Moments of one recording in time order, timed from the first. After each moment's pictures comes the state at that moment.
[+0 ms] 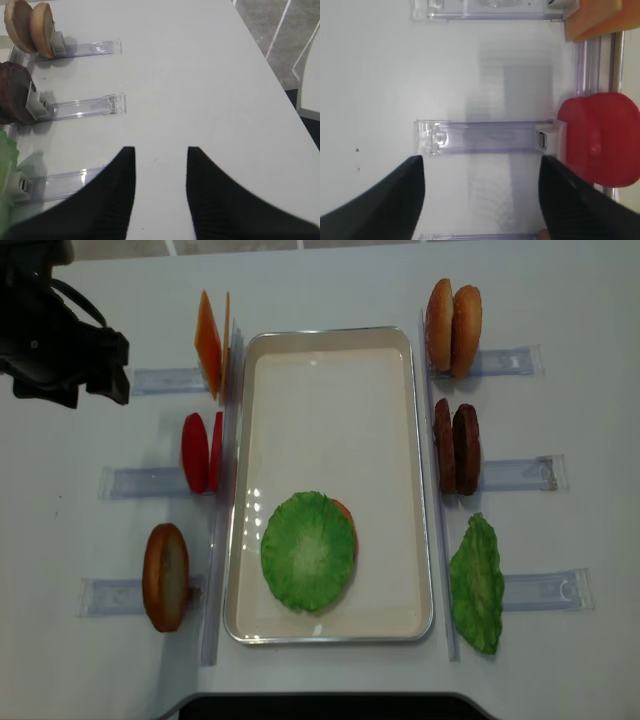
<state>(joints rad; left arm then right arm) -0.06 1.51 -1.13 0.04 0.95 -0.06 -0.06 -0.01 -0.51 0.00 1.13 0.01</state>
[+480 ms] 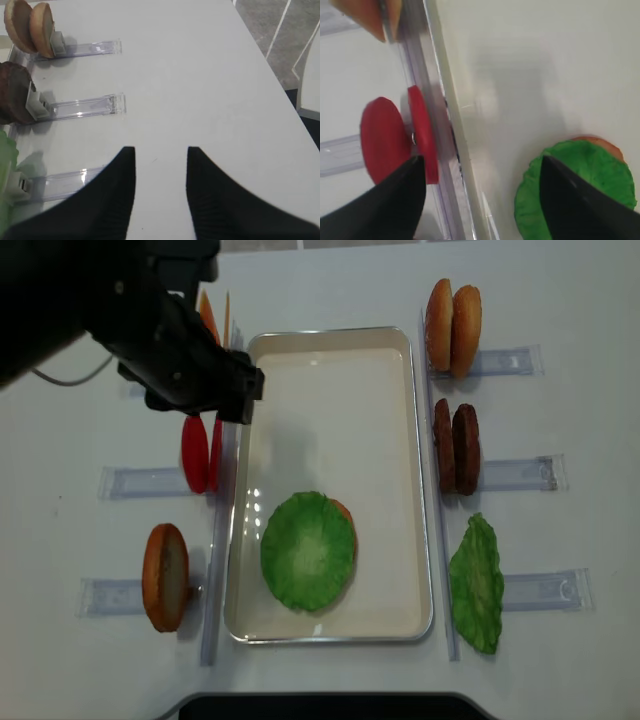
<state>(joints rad) -0.53 1.55 -1.14 0.15 0.86 -0.42 -0.06 -0.01 -0.51 0.00 1.13 0.01</state>
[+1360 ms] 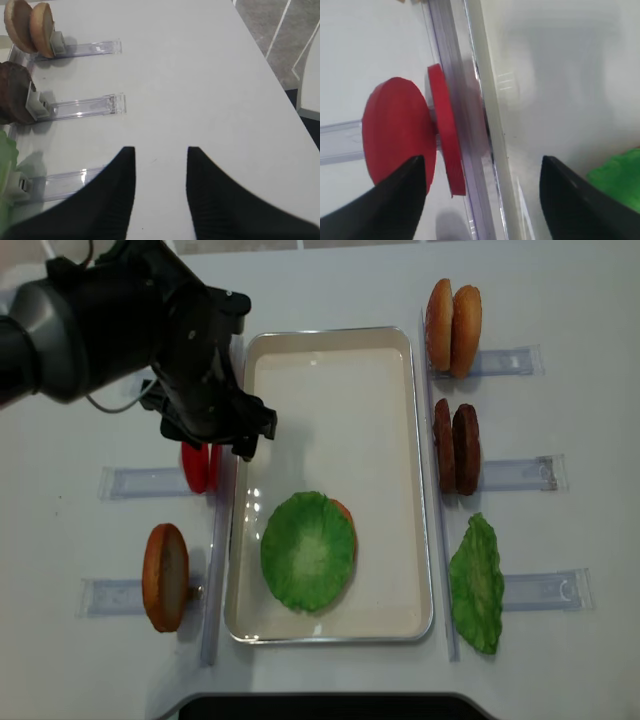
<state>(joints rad) -0.56 1.71 -1.14 0.28 0.90 -0.54 -0.06 -0.01 -0.51 0.00 1.13 0.01</state>
